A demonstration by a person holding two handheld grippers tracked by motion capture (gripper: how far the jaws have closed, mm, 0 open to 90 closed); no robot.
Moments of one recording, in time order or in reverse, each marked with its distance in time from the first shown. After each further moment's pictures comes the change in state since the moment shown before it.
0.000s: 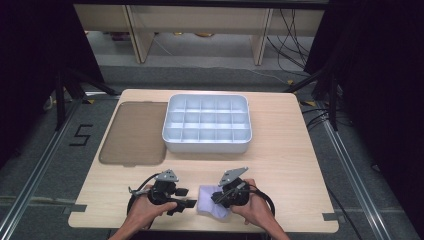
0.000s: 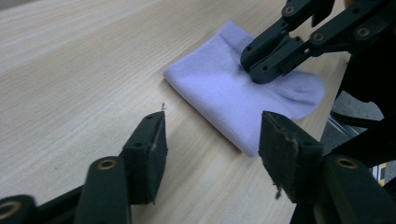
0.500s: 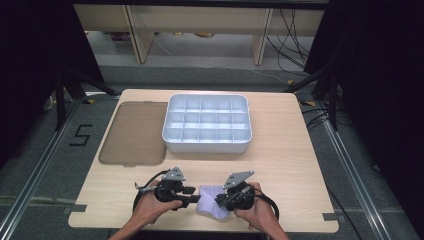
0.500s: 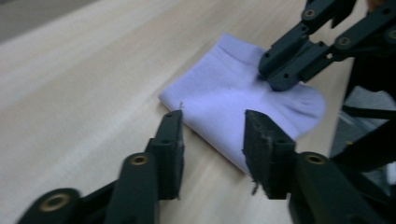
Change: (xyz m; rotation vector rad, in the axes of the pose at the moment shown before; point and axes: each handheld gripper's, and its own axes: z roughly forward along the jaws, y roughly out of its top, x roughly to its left) left arm -0.002 0.007 0.008 -0.003 -0.033 0.065; right arm 0.012 -0.010 -0.014 -0.025 -0.067 0.032
